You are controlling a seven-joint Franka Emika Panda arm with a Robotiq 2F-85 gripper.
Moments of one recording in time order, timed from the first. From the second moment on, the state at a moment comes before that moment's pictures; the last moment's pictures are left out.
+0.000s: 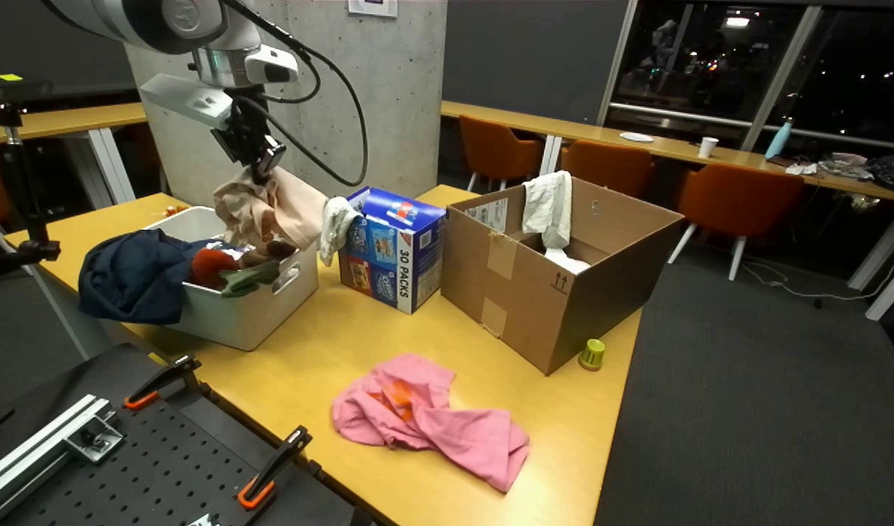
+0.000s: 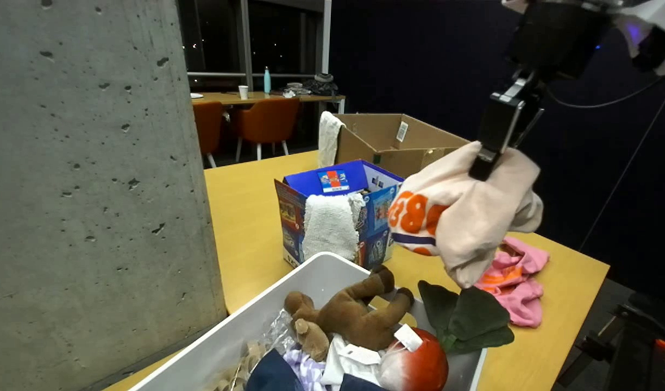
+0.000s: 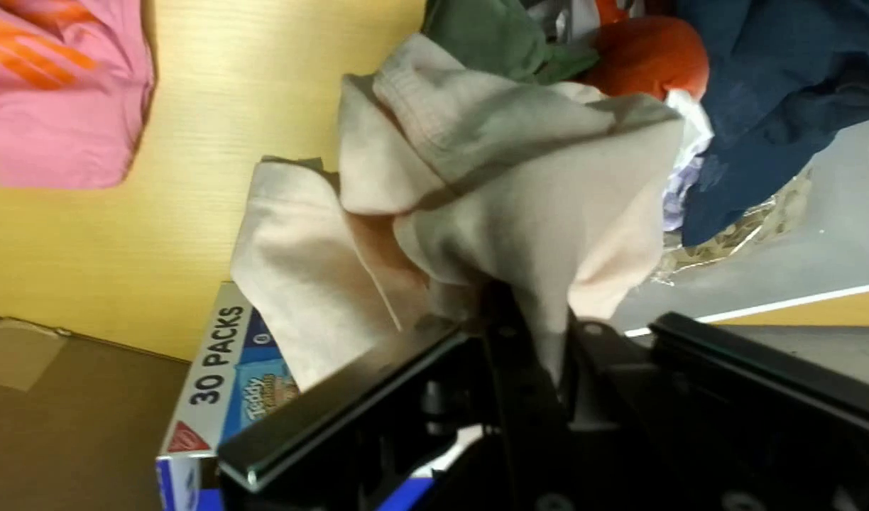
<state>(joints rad) 0.12 0.00 0.13 -2.21 0.15 2.39 0.01</state>
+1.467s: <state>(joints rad) -0.13 0.67 -0.03 -1.65 0.14 2.48 -0.15</state>
